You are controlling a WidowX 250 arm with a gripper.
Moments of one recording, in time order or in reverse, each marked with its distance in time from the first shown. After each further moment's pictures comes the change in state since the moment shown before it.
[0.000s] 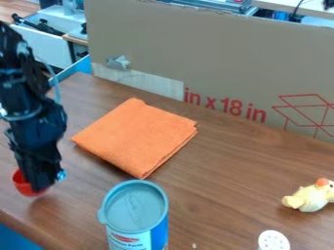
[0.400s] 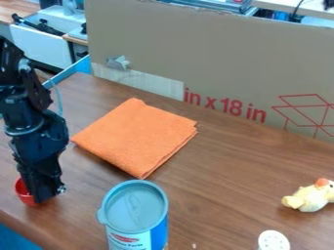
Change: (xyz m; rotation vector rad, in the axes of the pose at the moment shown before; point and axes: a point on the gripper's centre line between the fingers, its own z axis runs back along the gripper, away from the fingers) arm -0.002 -0.001 -0.013 0.008 -0.015 -0.038
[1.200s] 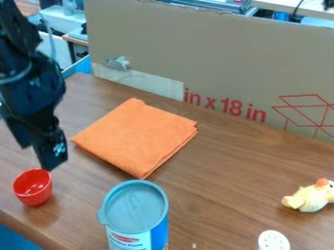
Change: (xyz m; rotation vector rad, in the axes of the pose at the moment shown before) arm 0.005 -0.021 0.082 0.103 -0.164 -0.060
